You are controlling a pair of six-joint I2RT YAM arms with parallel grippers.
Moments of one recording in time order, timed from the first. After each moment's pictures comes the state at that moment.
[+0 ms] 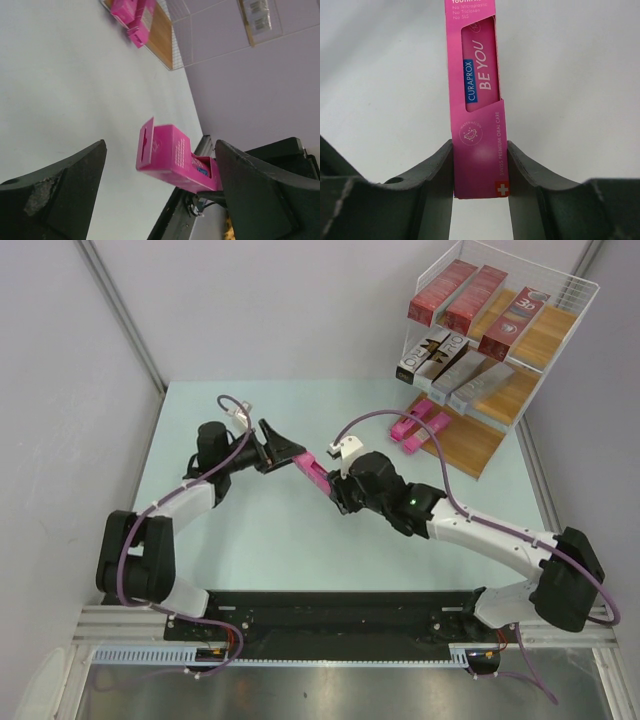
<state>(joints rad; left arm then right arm) -0.16 1.47 0.79 0.39 0.80 -0.86 0.92 1.37 1.05 -0.22 0.17 0.16</state>
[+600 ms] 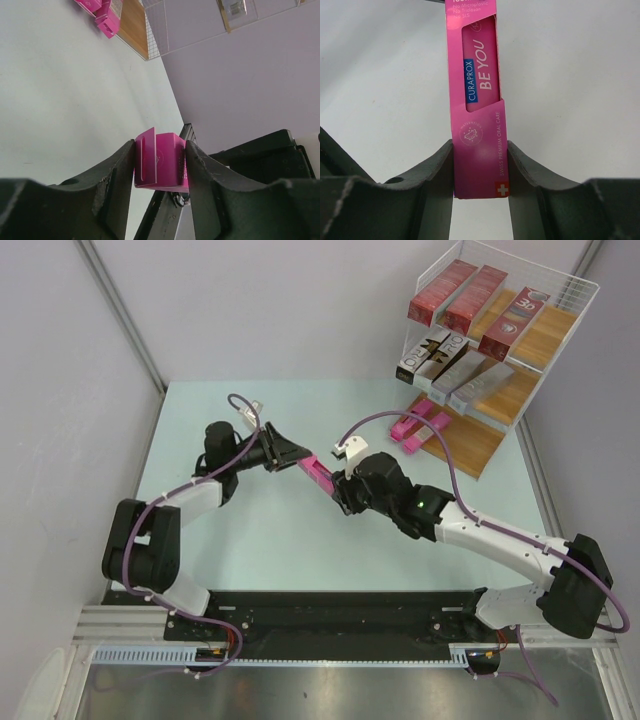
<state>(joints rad) -0.20 1.55 0.80 0.56 0.90 -0.97 0.92 1.30 1.03 -0.23 0.15 0.15</state>
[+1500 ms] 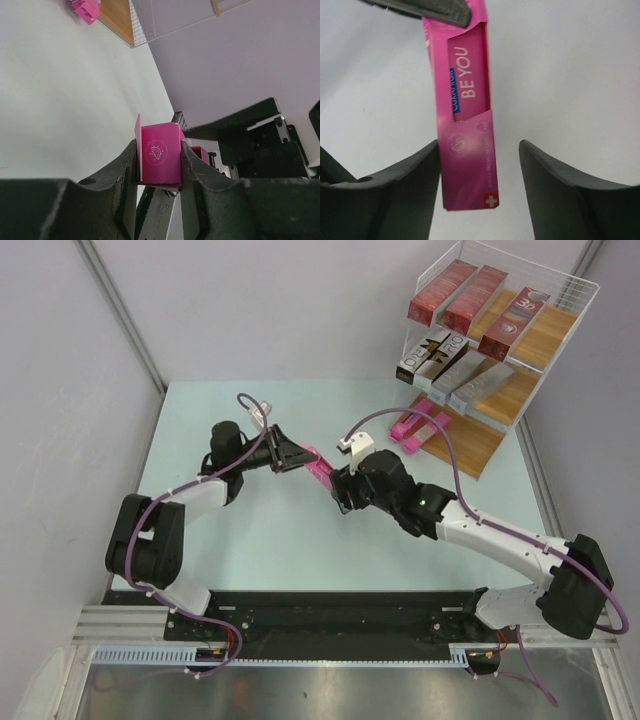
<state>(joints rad) -0.23 1.58 0.81 0.59 0.95 -0.99 0.90 1.30 1.02 -0.22 0.17 0.16</state>
